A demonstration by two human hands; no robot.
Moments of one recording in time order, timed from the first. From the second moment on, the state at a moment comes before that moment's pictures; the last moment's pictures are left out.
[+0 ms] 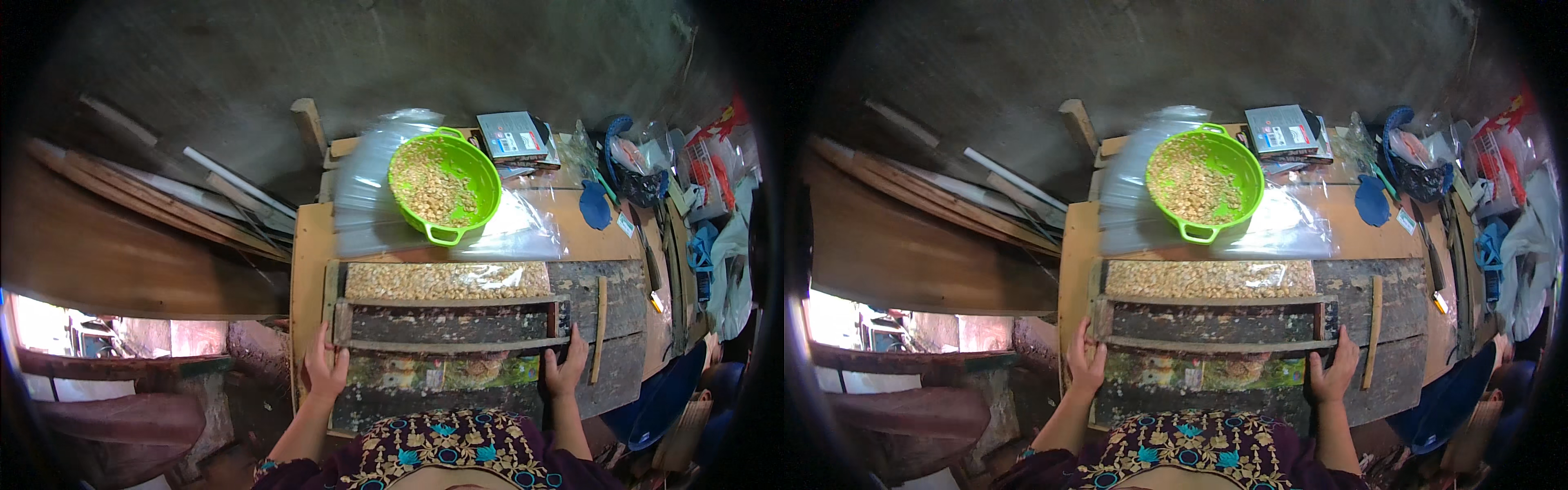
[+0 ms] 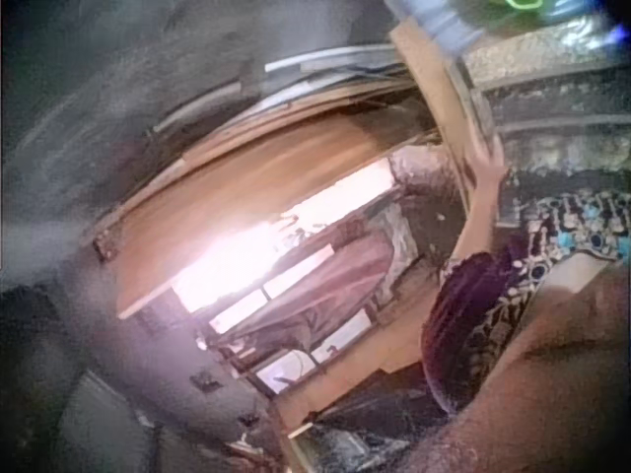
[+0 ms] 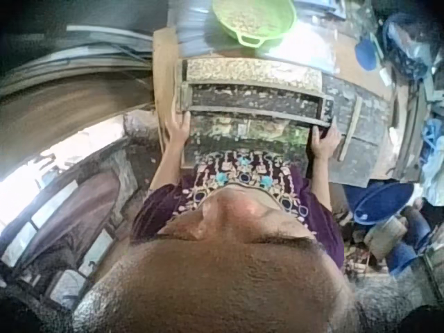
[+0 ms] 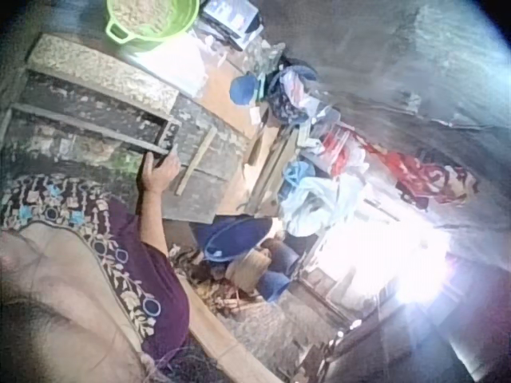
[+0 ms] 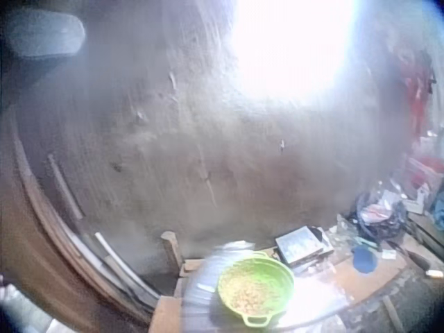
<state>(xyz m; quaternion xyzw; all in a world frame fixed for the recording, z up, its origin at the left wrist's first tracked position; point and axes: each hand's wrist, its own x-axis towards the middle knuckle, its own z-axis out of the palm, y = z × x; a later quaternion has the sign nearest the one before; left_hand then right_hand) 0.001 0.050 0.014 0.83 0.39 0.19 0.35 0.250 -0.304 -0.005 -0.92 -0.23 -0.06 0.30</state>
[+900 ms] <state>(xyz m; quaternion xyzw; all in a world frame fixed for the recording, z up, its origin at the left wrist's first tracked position) 0.107 0.177 -0.020 0.66 0.46 0.00 0.59 0.251 -0.314 -0.016 -0.92 -0.23 -0.08 0.30</state>
